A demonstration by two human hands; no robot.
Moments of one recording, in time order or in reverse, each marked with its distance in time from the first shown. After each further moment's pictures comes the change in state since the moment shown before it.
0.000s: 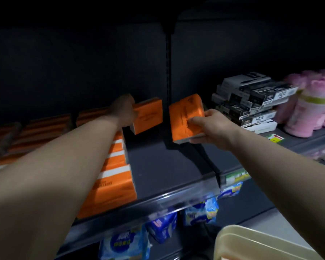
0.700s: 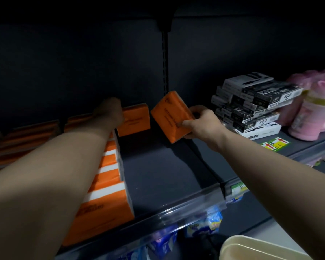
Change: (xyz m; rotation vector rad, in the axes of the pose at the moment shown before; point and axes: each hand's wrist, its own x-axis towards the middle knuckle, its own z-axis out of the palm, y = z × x) left_hand 0.029 -0.016 0.004 0.199 -0.072 -0.098; right_hand 0.038 0.003 0.014 -0.166 0.082 -0.204
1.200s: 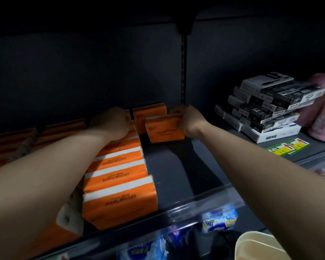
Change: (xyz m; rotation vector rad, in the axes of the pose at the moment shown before) left_hand -0.060 -0.031 -0.034 -0.027 -0.075 -0.034; right_hand 0.023 -0.025 0.062 -0.674 -0.165 -0.241
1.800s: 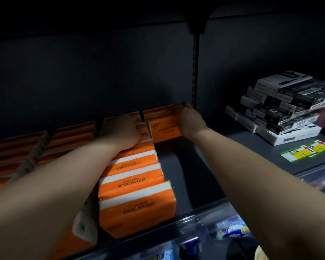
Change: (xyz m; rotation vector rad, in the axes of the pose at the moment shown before) left_hand -0.003 -0.013 0.011 -0.024 0.016 -0.002; right_hand 0.022 -0.017 0.034 -0.144 0.126 -0.078
